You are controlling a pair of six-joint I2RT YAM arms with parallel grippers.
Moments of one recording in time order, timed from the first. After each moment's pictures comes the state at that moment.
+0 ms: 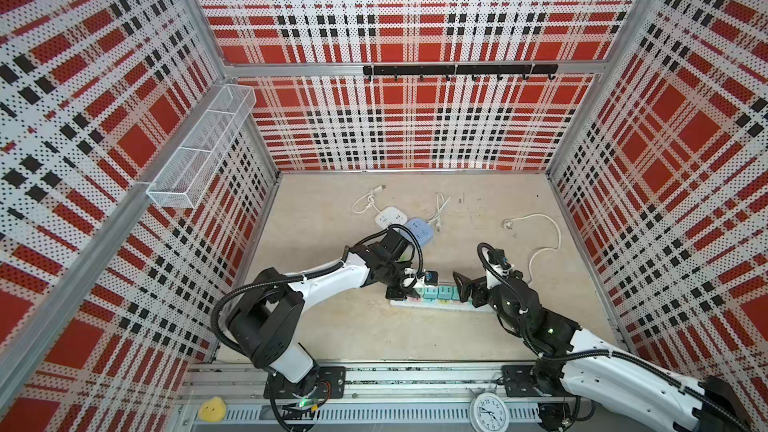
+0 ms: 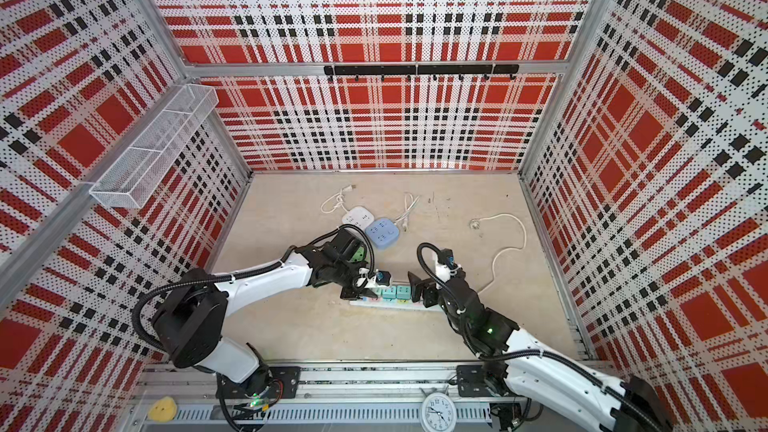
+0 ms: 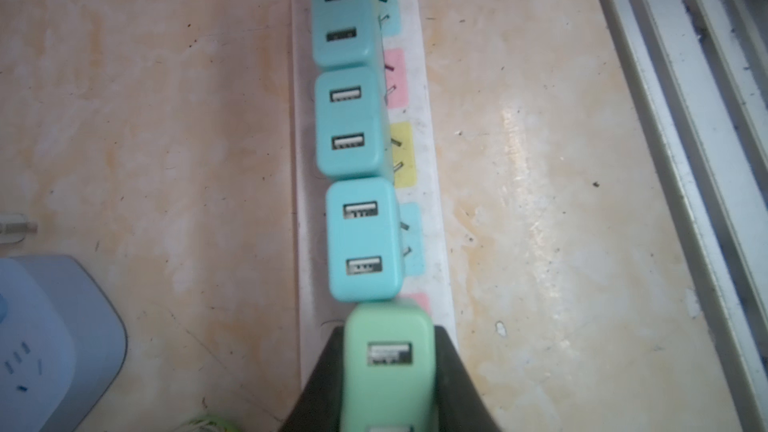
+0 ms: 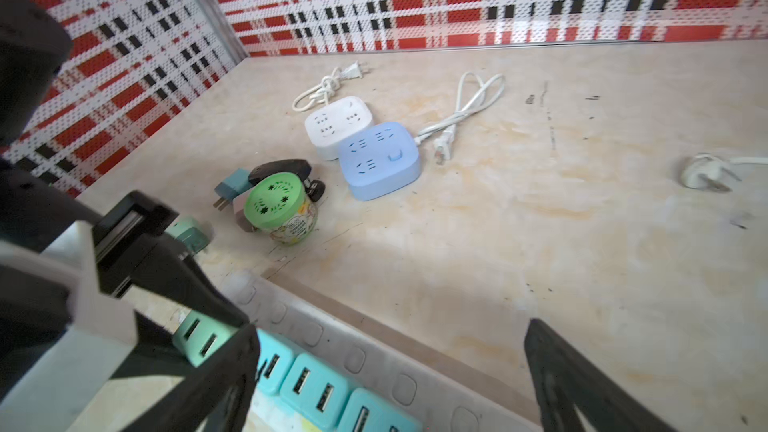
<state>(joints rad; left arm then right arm) -0.74 1.58 0.95 -0.47 0.48 0.94 0.85 0.66 0.33 -0.04 0.42 0.38</state>
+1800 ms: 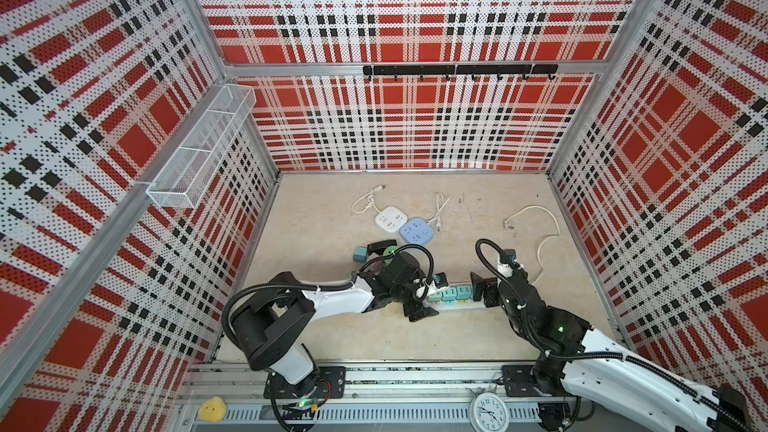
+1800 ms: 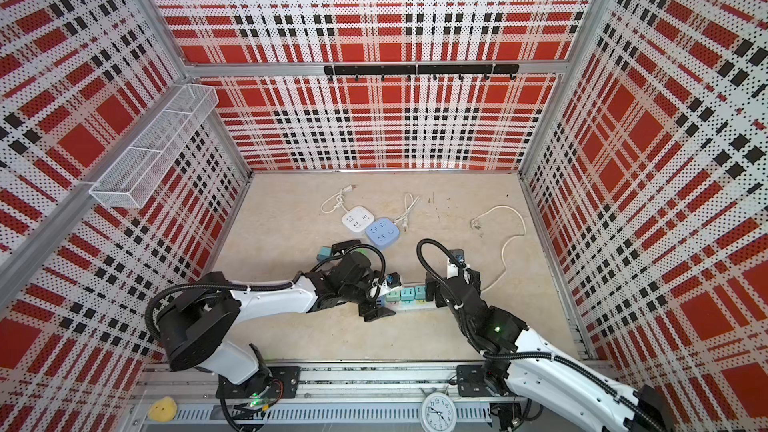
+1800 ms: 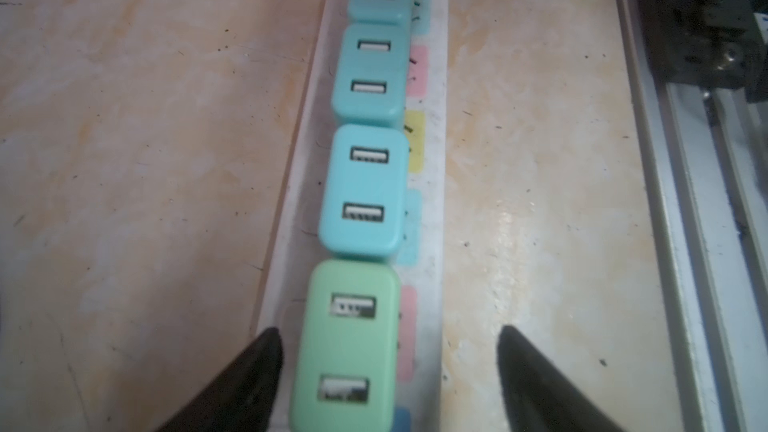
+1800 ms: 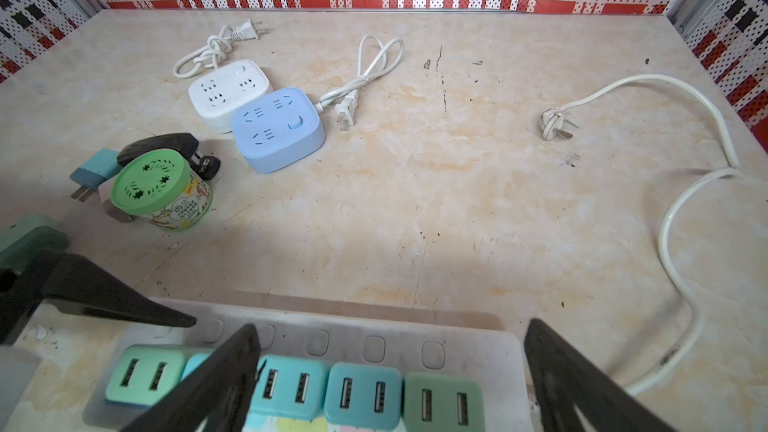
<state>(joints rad) -0.88 1.52 0.72 -0.01 0.37 0.40 0.85 0.68 0.44 -0.34 0.59 0.42</state>
